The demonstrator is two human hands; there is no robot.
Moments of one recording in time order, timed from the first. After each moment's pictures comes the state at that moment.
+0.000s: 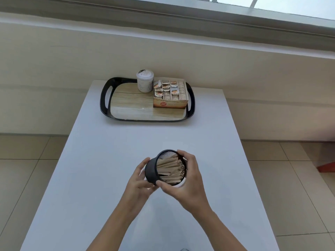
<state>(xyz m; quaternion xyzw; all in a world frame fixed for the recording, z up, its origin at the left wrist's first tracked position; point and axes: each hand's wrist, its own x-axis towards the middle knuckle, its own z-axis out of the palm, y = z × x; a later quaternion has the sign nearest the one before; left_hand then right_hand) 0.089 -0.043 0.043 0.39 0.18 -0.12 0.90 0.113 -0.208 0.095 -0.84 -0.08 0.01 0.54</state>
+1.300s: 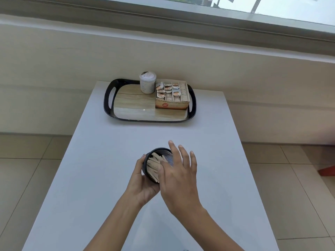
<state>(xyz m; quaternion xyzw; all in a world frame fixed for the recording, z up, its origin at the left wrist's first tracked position) 0.107 -0.054 0.065 0.12 0.31 -0.20 0.92 0.098 -0.167 0.131 -0.98 -0.15 -0.02 0.11</state>
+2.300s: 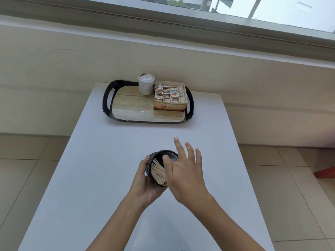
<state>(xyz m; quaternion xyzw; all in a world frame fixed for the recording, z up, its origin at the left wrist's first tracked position) 0.101 -0.069 0.068 0.12 0.27 -0.22 0.93 0.115 -0.184 0.148 -0.98 -0.14 0.09 0.11</state>
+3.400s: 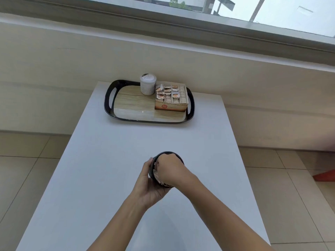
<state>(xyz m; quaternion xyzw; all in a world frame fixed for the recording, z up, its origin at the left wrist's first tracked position) 0.095 -0.076 0.065 0.09 0.30 -0.22 0.92 0.146 -0.146 0.148 -0.93 -0.14 0.33 0.07</state>
